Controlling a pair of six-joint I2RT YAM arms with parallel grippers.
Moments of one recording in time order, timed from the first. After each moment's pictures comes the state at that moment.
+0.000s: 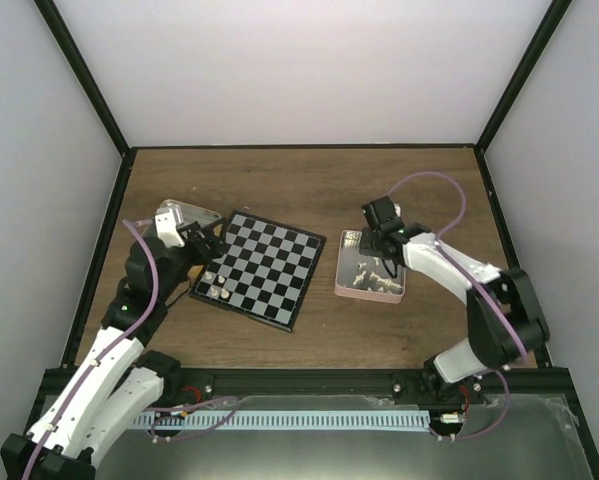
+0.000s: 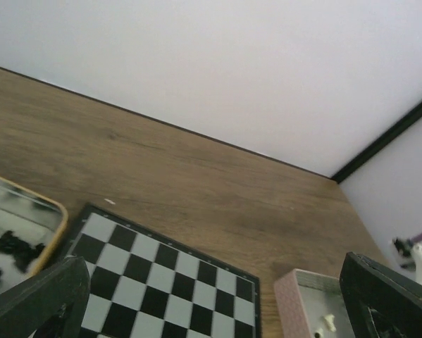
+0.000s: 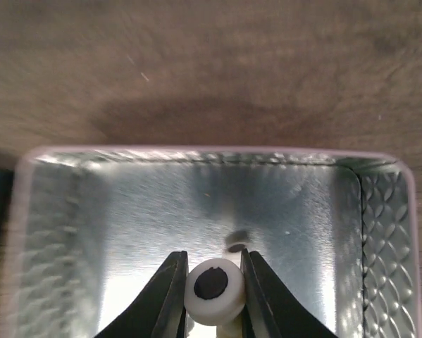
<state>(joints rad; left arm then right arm) -0.35 0.67 0.59 -0.13 -0.01 -0.55 0.44 1.54 0.93 -0.48 0.26 0.48</state>
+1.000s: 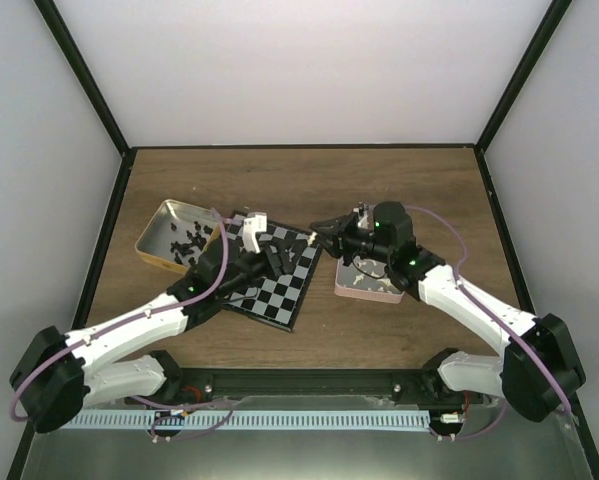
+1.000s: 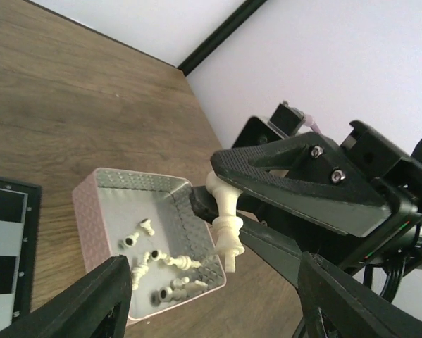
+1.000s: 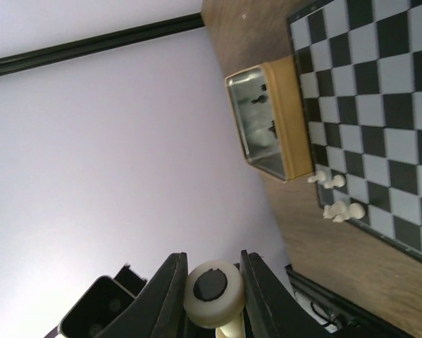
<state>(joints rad) -0.80 1.08 0.59 0.31 0.11 -0.83 0.58 1.20 0.77 0.11 -0.47 1.61</state>
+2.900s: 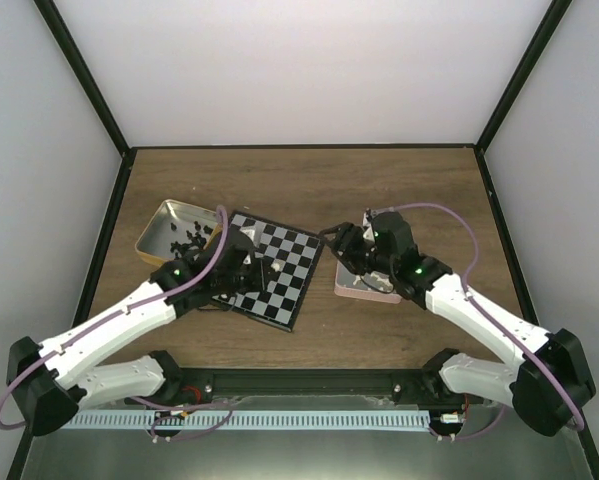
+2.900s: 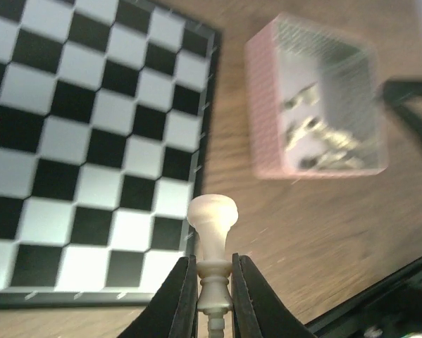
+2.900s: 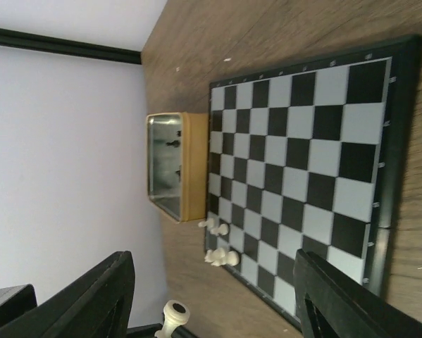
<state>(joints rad) -0.85 1.05 0.87 -0.53 0.00 -0.80 0.61 1.12 0.74 -0.09 -0.27 1.23</state>
